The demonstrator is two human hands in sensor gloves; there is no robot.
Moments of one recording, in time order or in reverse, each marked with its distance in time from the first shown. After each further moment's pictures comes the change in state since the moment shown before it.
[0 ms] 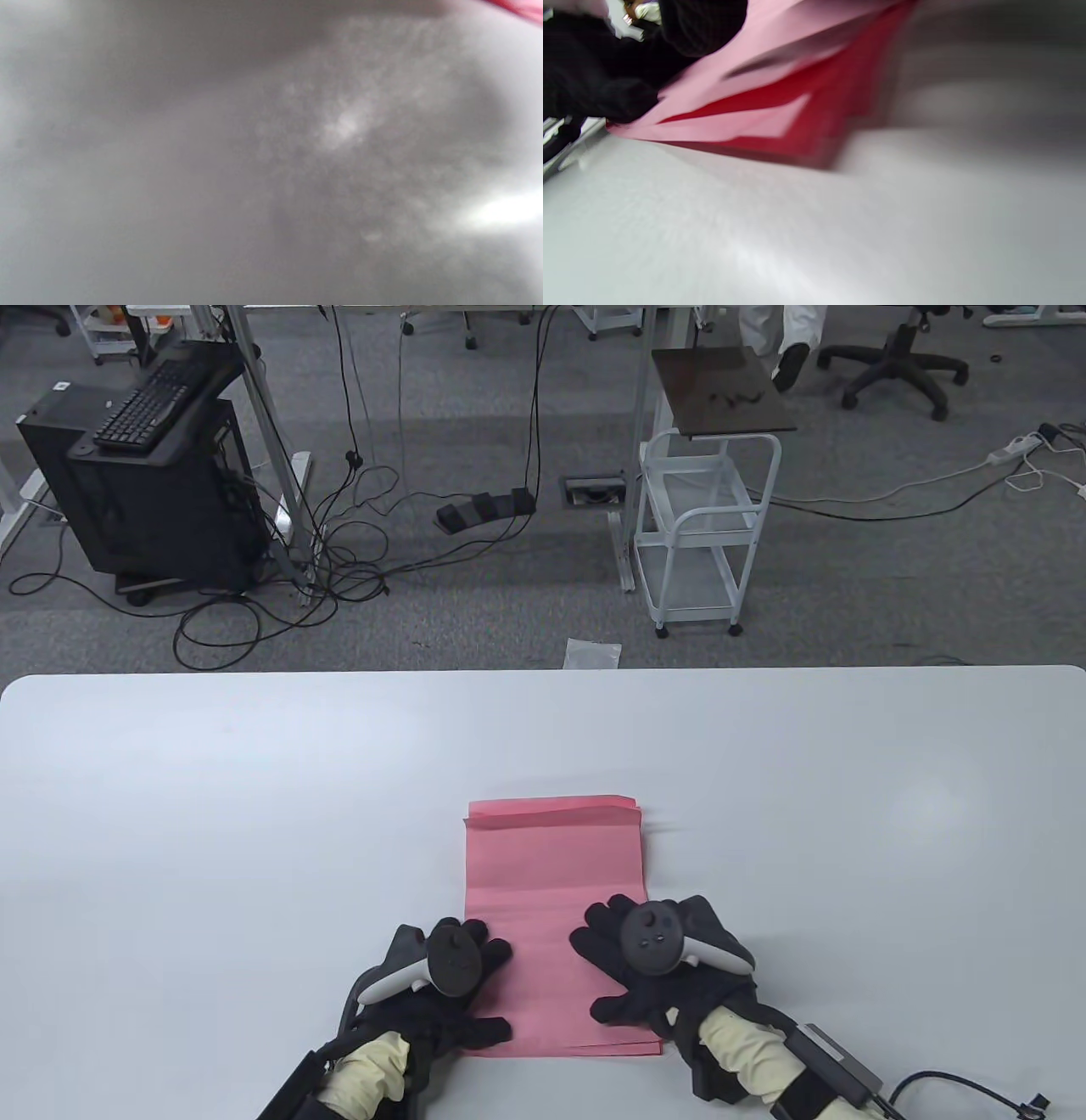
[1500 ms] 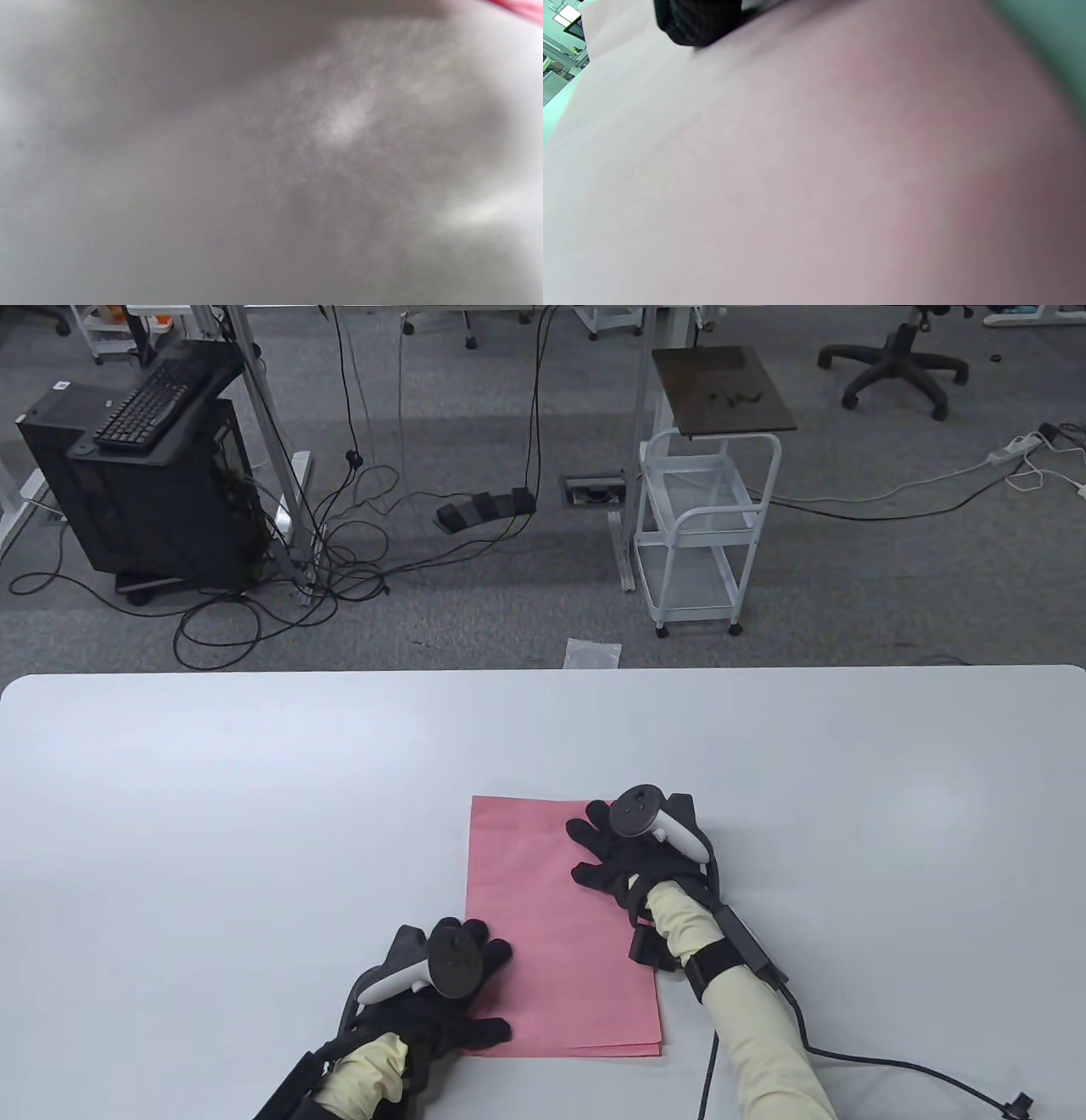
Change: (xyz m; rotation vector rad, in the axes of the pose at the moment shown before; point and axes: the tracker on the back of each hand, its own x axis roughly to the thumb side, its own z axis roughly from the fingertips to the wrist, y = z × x) left_hand 0.001 -0.001 0.000 -0.002 -0.013 -0.013; right_hand -0.073 -0.067 -0.088 -0.049 0.372 -0.332
